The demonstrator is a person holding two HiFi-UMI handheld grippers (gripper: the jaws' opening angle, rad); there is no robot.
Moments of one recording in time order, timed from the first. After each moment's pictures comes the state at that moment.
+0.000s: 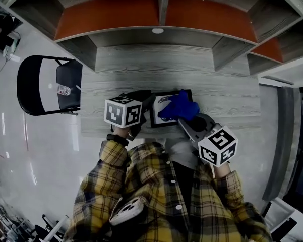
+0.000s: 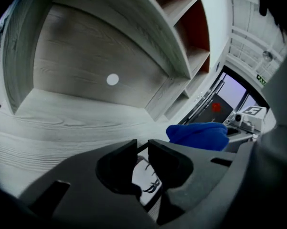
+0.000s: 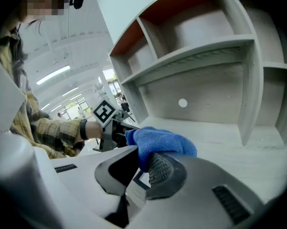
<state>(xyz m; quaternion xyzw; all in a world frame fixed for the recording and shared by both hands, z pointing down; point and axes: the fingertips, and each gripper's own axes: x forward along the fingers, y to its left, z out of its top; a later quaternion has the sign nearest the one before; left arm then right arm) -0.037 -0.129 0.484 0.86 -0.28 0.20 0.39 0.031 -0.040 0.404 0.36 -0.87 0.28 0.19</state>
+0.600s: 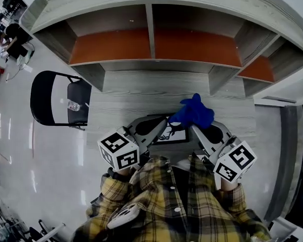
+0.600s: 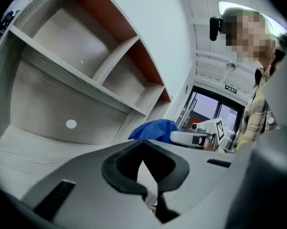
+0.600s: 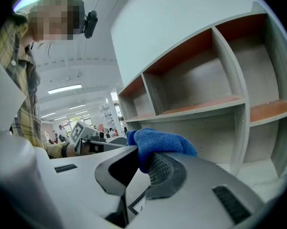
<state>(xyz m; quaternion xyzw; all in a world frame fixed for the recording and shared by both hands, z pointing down) 0.021 -0.086 0.299 0.93 -0.23 0.02 0.29 0.091 -0.071 0.263 0.38 -0.90 0.19 0.06</state>
